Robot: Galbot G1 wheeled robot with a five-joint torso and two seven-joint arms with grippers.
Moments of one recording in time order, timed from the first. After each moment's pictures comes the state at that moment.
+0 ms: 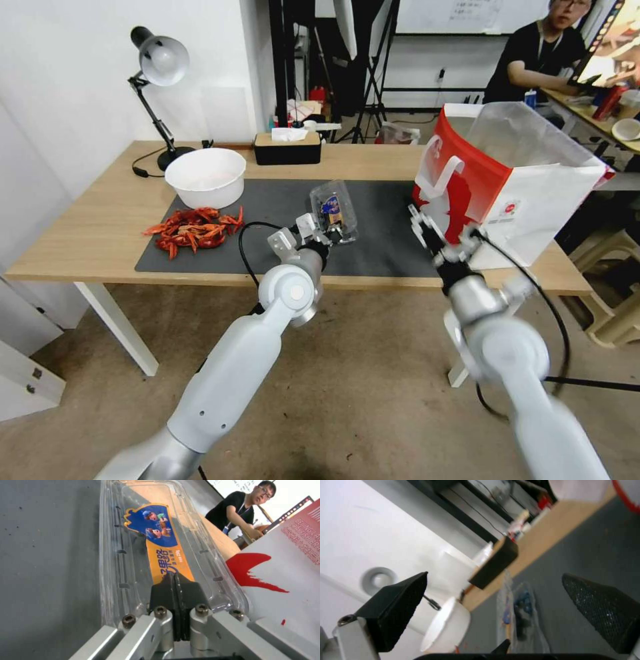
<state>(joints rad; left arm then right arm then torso) 0.74 -1.39 0.03 -1.67 -1.16 0.24 -0.51 -1.00 1.24 0.40 1.98 1.33 -0.27 0.31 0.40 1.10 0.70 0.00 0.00</state>
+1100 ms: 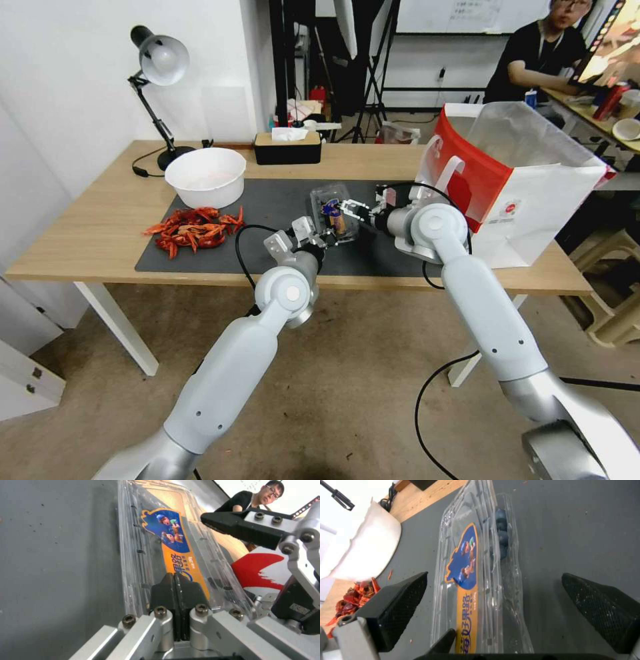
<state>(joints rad) 0.75 -1.38 0.02 -1.66 -1.17 0.24 -0.52 -0.49 1.25 0.13 1.50 1.43 -0.74 0.54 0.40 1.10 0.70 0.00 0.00</state>
